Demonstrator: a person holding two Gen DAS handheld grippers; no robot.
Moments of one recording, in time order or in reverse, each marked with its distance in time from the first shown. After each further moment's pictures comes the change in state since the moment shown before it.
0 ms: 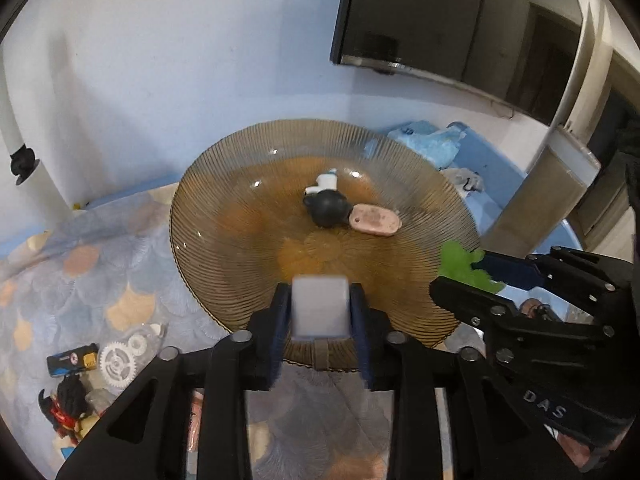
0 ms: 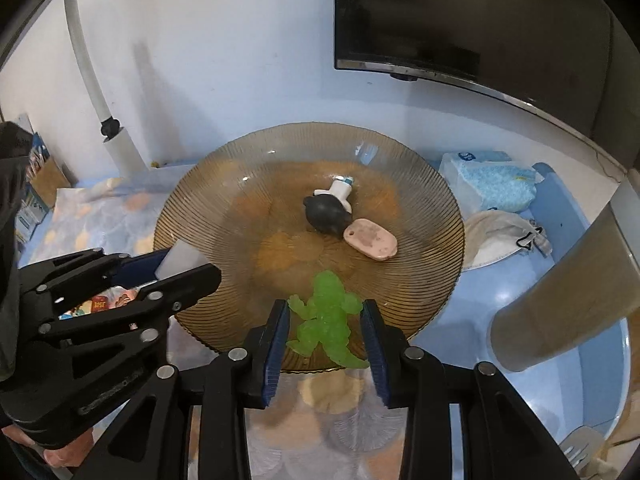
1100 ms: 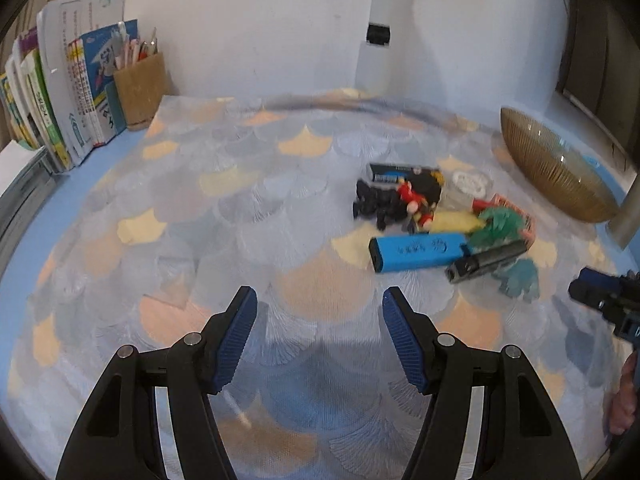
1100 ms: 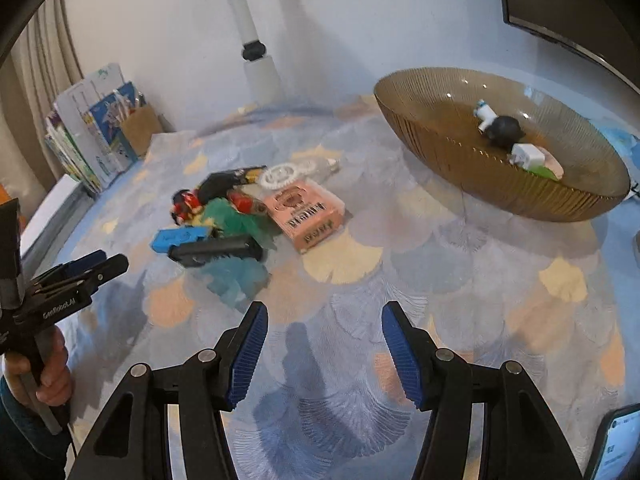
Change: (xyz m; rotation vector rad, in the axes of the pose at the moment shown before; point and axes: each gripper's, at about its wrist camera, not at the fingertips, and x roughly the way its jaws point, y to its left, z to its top) left arm -0.119 0.200 -0.204 -0.298 -0.065 0.409; right arm 0.020 0.134 -0.107 -0.068 -0.052 0.272
